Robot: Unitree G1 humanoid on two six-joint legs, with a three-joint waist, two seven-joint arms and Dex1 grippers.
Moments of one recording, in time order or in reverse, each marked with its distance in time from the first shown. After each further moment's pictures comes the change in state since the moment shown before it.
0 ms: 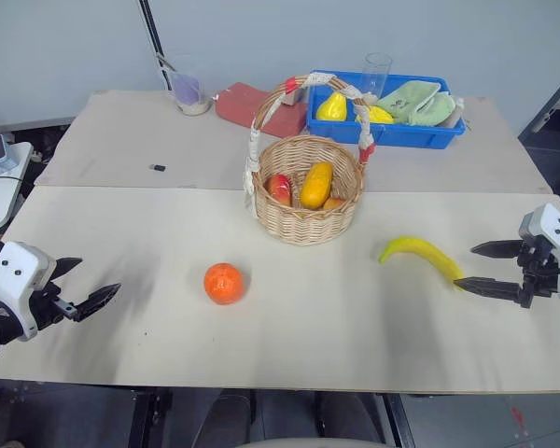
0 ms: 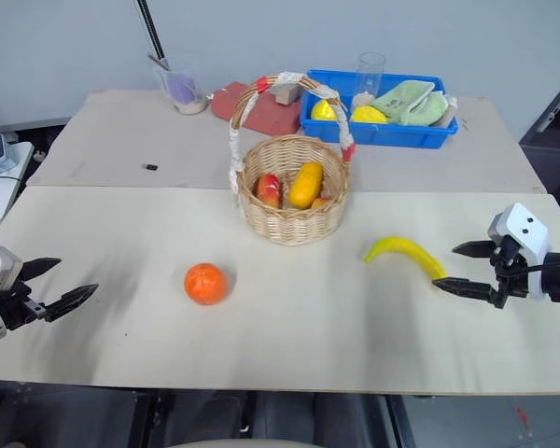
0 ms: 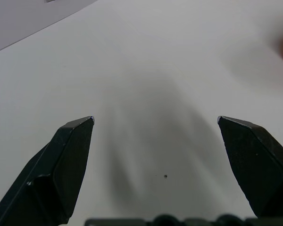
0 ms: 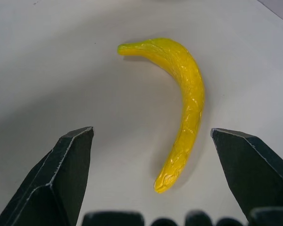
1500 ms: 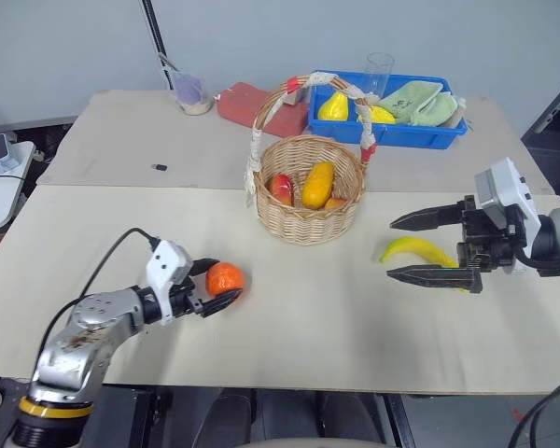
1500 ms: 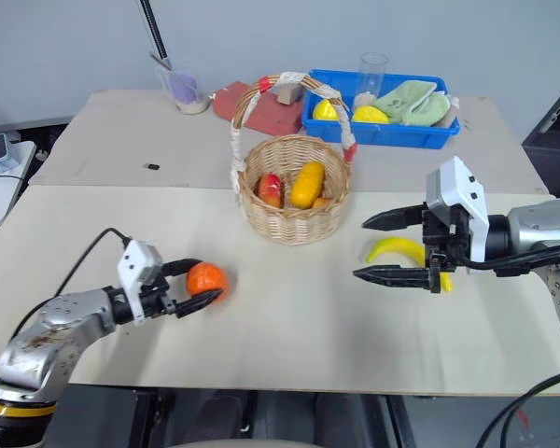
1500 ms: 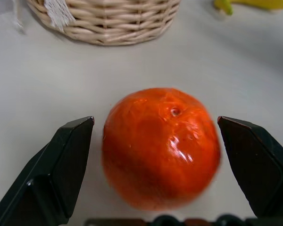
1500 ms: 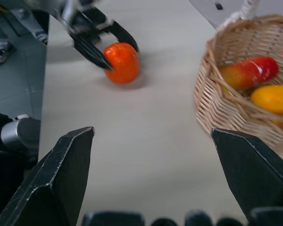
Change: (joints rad) left arm -0.337 -0.286 -0.574 -0.056 0.017 0.042 0.054; right arm -0.255 0.063 0.086 -0.498 0.355 0.313 -0.057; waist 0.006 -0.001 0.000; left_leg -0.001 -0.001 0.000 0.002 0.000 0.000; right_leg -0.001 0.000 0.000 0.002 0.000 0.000
